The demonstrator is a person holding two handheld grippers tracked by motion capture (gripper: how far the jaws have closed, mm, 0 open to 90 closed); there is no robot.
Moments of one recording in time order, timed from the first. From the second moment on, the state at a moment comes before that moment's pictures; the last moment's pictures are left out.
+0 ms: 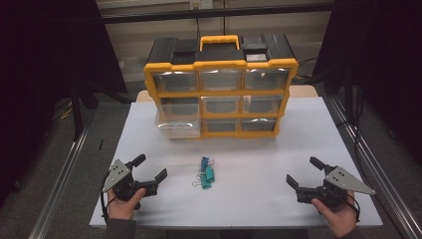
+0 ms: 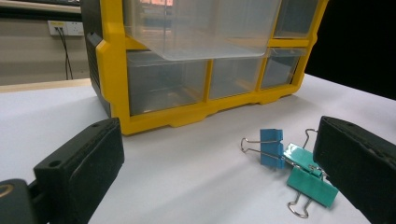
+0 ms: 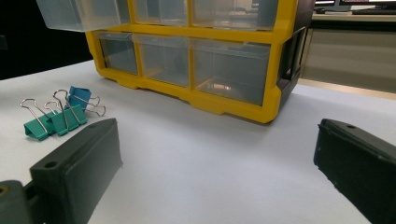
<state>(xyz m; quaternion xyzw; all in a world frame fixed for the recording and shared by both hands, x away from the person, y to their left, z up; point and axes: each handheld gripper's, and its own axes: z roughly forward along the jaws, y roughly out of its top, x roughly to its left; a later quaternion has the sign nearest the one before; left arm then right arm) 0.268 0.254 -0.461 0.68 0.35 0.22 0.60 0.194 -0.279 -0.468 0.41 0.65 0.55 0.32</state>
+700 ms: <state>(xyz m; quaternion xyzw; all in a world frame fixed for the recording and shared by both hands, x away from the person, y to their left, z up) 0.277 0.211 -0.464 0.73 0.32 0.17 0.58 0.194 -0.279 -0.468 0.41 0.66 0.55 0.31</state>
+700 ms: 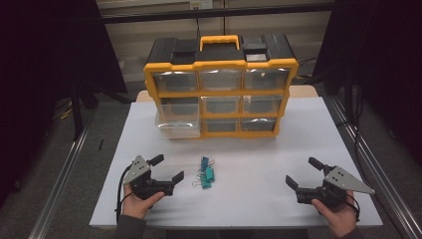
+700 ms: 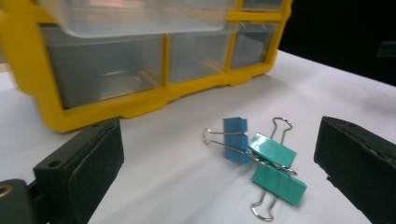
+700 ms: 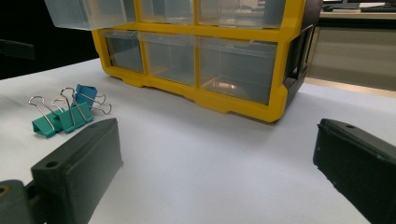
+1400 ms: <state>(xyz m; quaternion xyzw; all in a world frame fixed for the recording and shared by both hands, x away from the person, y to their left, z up) 0.284 0.162 -0.472 0.82 0.26 0.09 0.51 0.194 -0.278 -0.468 0.41 0.66 0.55 0.31</state>
